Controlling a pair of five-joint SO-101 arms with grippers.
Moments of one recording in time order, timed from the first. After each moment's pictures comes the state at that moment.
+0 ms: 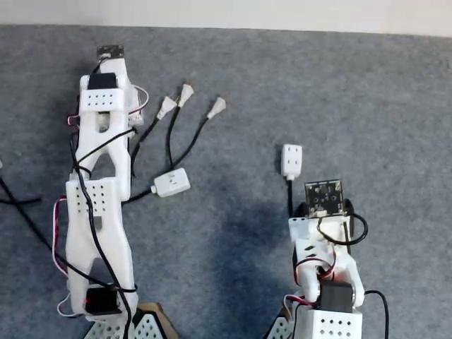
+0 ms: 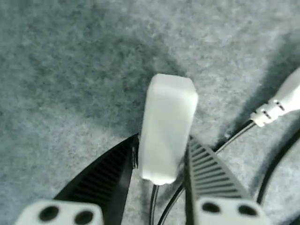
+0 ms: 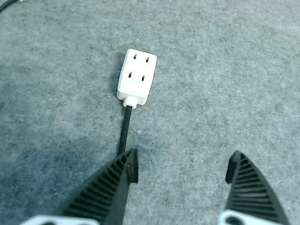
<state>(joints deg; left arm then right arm) -11.3 58.4 -58.7 83.4 -36.4 1.9 -103.6 95.2 54.0 14.8</state>
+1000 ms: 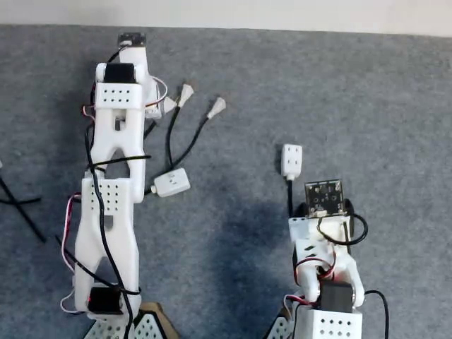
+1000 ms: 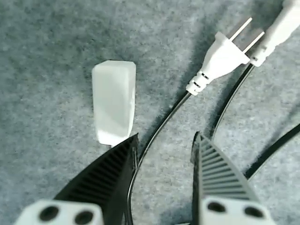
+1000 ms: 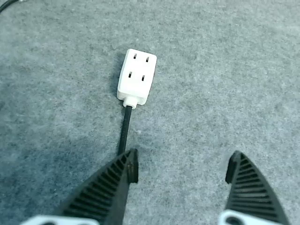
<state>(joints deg) -5.7 61.0 -74.7 95.2 -35.9 1.9 -103.6 95.3 54.0 14.8</state>
